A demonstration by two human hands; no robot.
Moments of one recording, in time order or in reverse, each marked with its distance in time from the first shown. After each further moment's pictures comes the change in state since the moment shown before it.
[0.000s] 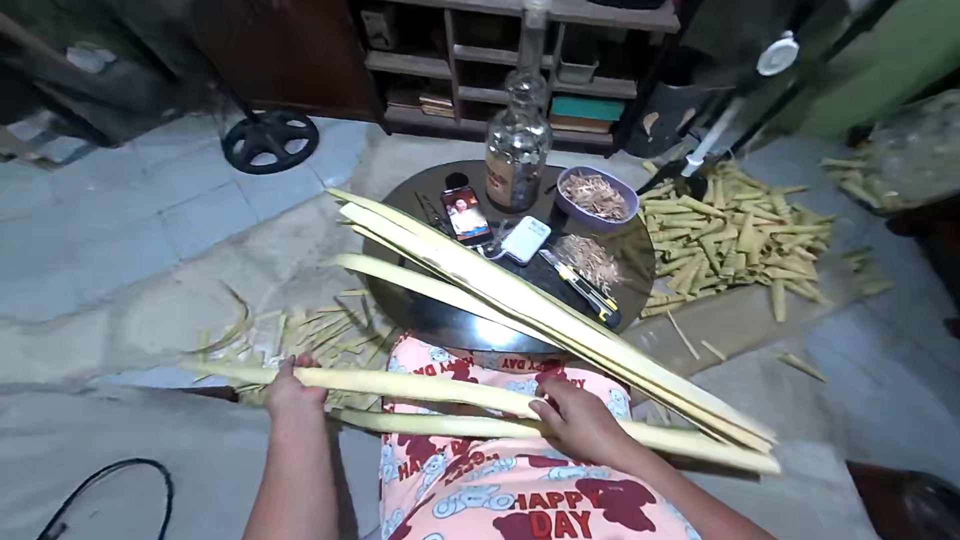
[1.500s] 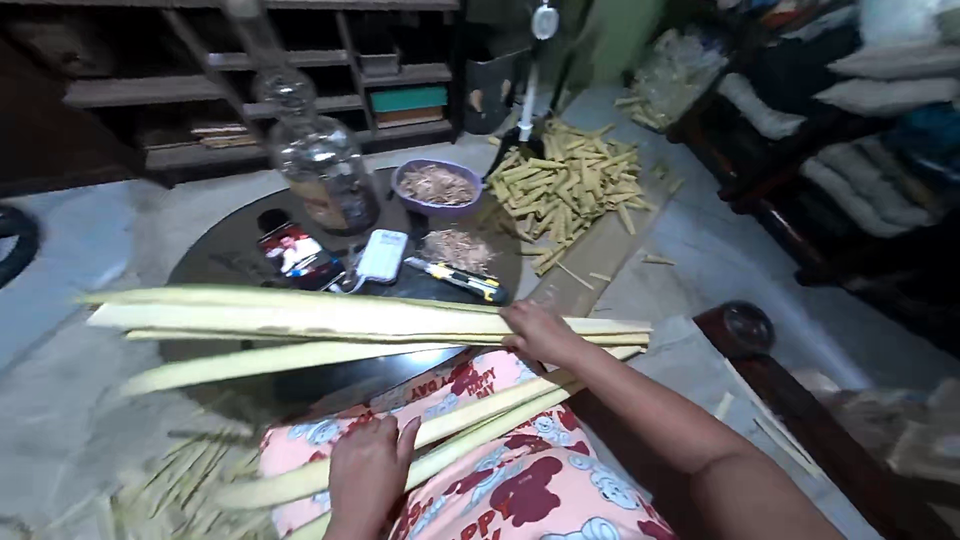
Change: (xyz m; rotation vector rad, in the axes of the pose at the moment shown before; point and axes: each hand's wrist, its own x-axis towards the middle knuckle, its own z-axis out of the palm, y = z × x) left_hand -0.175 -0.128 0.051 1.857 -1.187 1.352; right_hand 0.029 0.073 -0.076 -0.262 0.362 0.111
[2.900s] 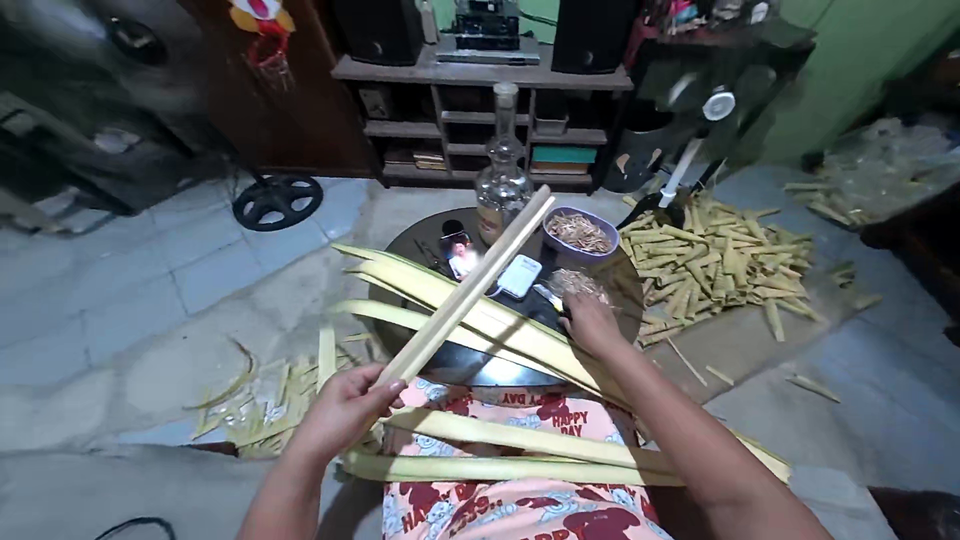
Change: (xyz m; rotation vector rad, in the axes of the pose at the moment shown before) left_hand -0.026 -0.108 -0.171 -1.055 -0.020 -0.365; right_hand 0.120 -0.056 -0.018 -0.085 0.033 -0.039
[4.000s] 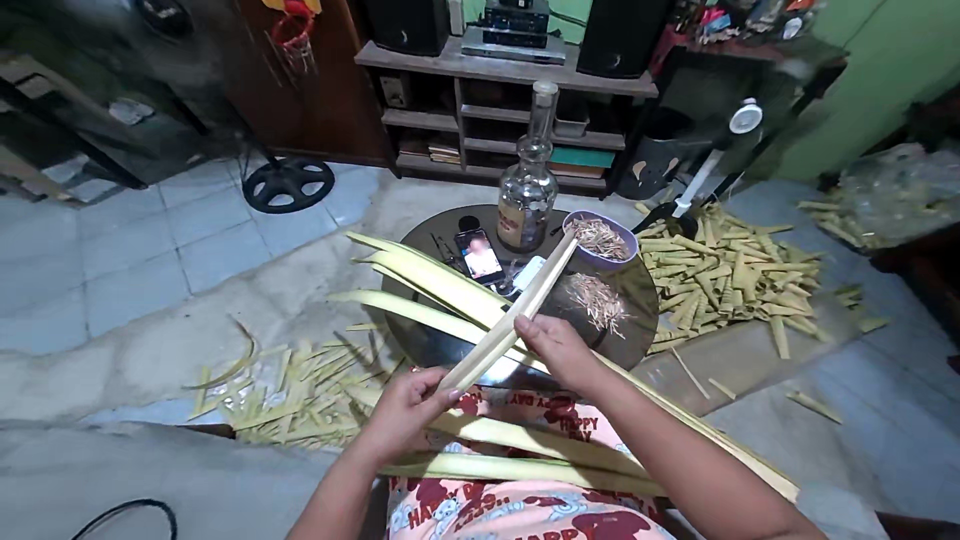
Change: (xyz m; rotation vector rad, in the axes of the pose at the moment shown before) left_hand 0.005 -0.003 0.060 0.026 -0.039 0.238; right_hand -0.052 -0.130 -0.043 0.786 -0.165 -0.211
